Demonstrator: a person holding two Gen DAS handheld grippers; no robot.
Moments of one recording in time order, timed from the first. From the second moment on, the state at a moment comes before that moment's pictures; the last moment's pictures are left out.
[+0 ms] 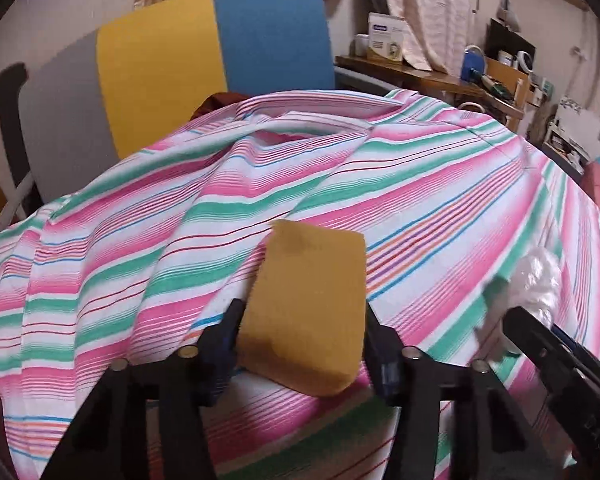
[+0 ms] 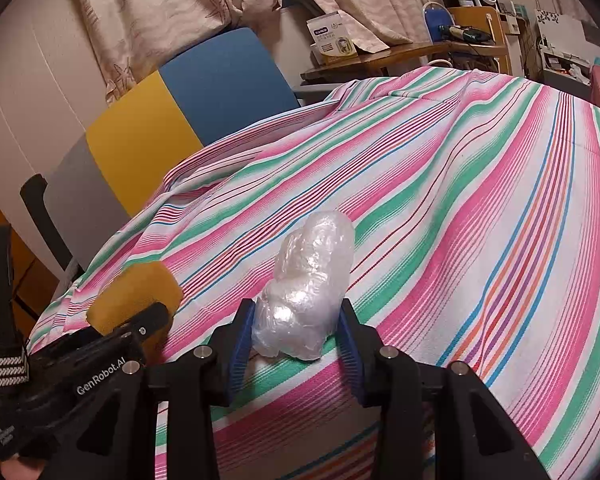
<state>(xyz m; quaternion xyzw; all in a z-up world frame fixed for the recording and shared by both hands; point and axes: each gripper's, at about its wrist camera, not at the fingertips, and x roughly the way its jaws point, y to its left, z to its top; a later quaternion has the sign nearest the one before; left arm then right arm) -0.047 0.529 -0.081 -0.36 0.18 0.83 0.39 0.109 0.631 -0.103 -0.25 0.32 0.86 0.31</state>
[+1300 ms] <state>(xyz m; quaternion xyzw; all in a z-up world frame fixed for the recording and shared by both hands) 0.013 0.318 -0.062 -0.29 0.01 0.91 0.29 0.078 0.576 -0.077 -0.28 0.15 0.89 0.33</state>
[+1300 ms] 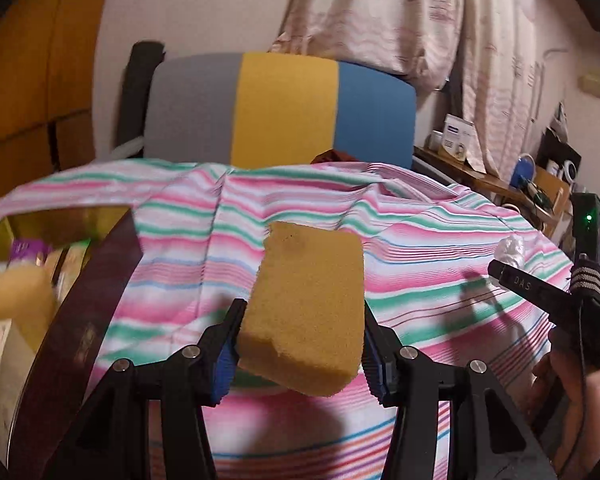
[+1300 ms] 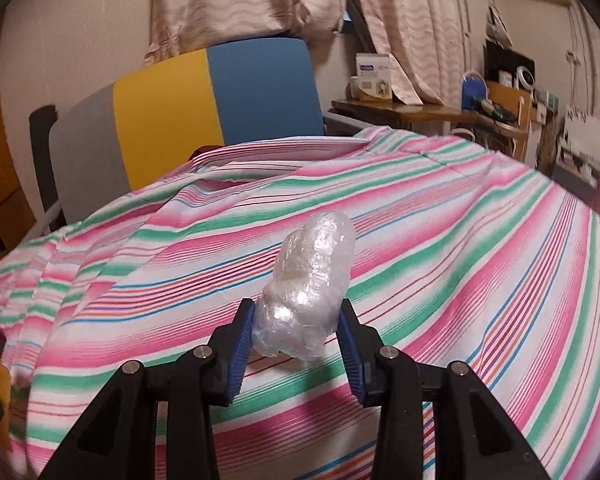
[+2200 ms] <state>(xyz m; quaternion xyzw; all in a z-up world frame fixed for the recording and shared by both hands) 0.047 0.164 -0.017 -0.31 -0.04 0.91 0.28 0.043 0.515 -0.075 -0.33 0.00 0.90 0.26</state>
